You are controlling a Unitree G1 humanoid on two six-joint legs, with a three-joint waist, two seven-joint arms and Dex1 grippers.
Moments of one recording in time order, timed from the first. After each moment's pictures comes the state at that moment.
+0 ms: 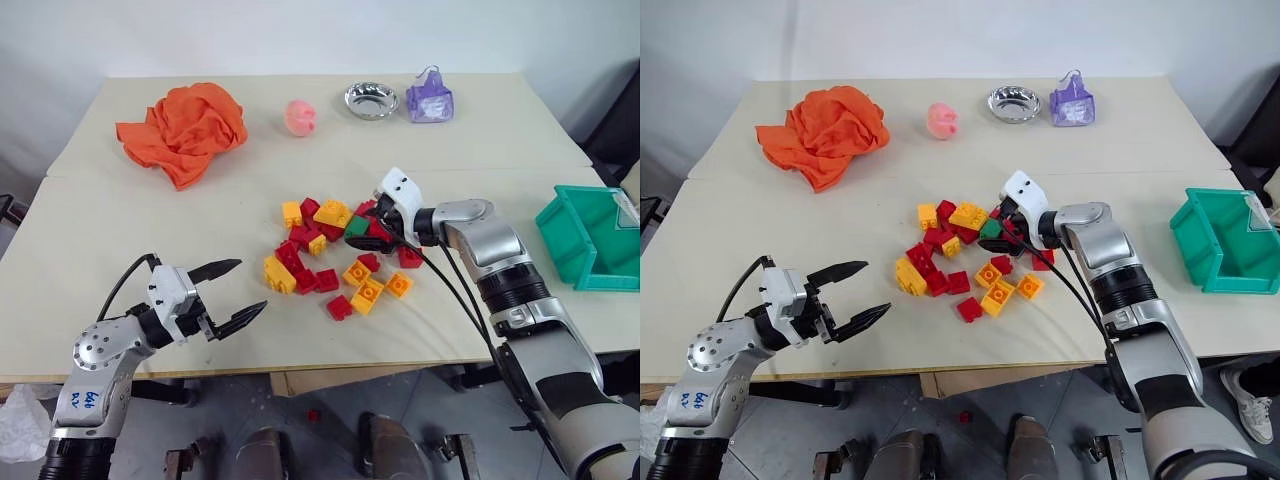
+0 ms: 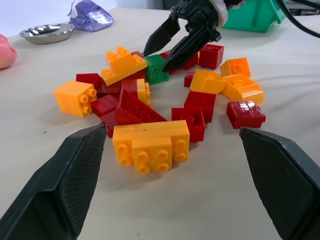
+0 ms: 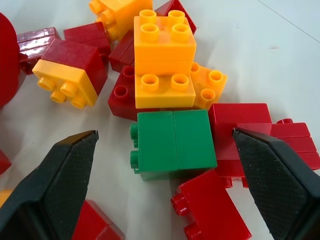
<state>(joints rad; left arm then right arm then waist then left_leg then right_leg) -0.05 0.57 0.17 -0.18 -0.44 0.04 -0.88 -0.97 -0.44 0.24 0.54 0.10 0.50 0.94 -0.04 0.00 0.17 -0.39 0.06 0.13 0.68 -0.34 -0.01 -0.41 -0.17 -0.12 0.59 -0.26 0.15</state>
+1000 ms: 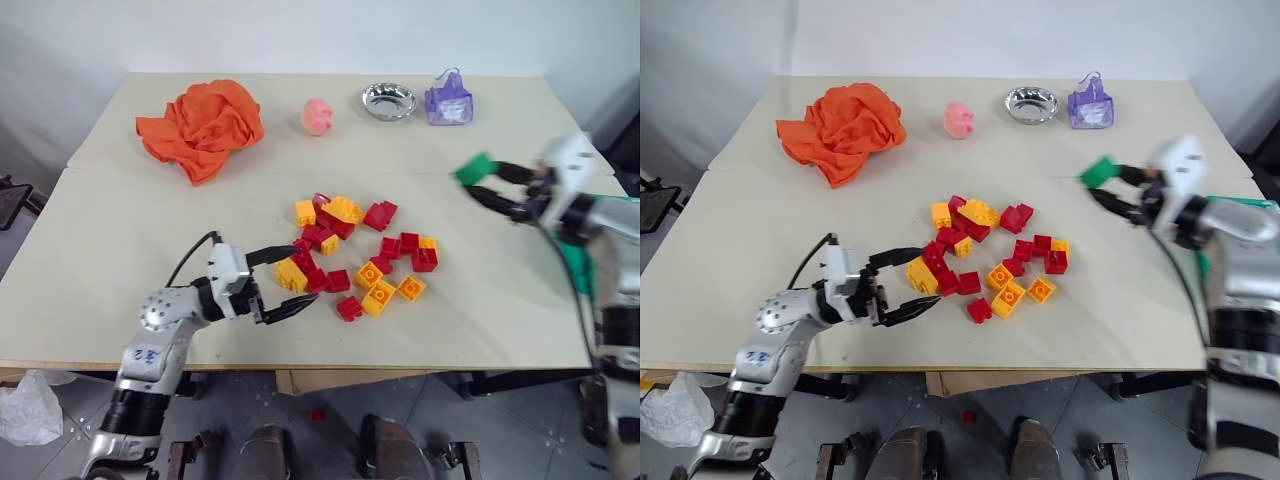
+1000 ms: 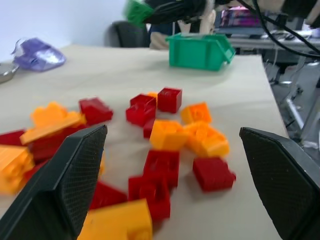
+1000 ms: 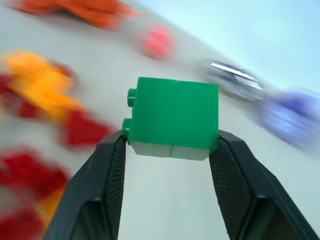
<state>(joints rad) -0.32 0.40 -0.04 -0.03 -0.43 0.02 -0.97 -0.60 -0.85 -0.35 0.36 0.27 0.13 0.96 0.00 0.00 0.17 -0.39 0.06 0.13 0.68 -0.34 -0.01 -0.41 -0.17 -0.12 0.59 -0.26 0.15</state>
